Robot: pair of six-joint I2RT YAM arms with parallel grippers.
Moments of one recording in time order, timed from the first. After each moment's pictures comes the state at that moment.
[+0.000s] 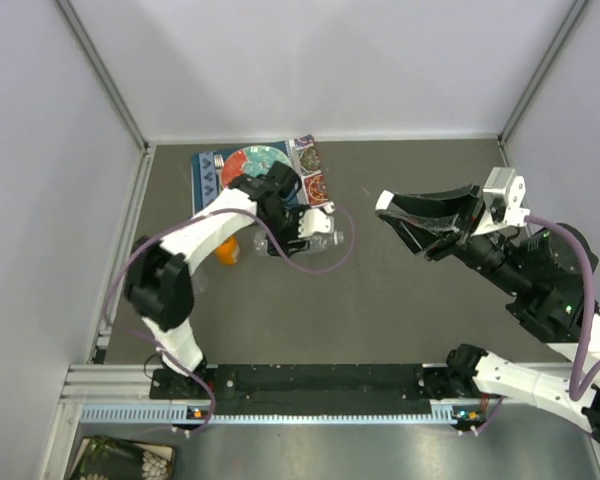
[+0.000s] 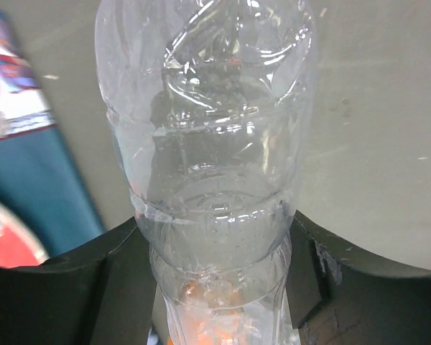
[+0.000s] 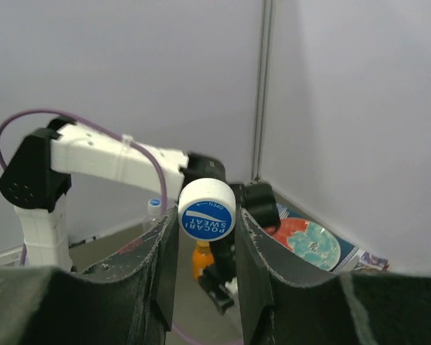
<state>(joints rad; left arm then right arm) -0.55 1.83 1.46 -0.94 0.33 1.04 0.92 0.72 1.17 -0.07 -0.11 -0.01</state>
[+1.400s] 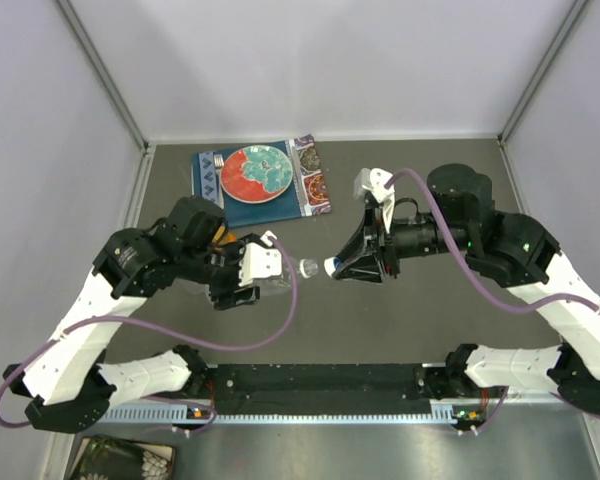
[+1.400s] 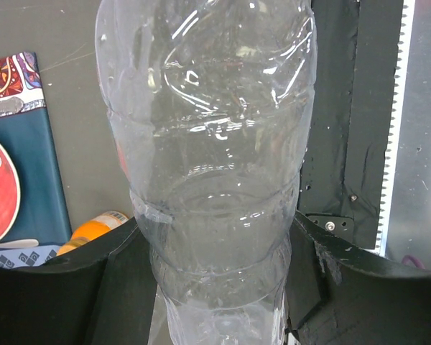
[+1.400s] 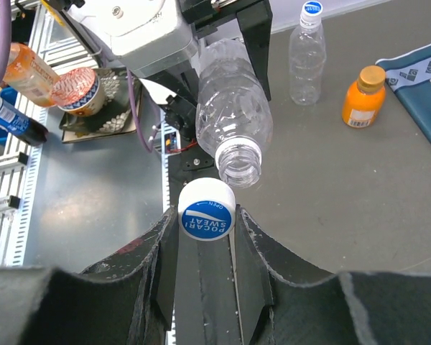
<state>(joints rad) -0.76 1.06 1.52 -1.37 0.41 0.68 0.92 1.11 1.59 -0.83 -0.59 0.02</state>
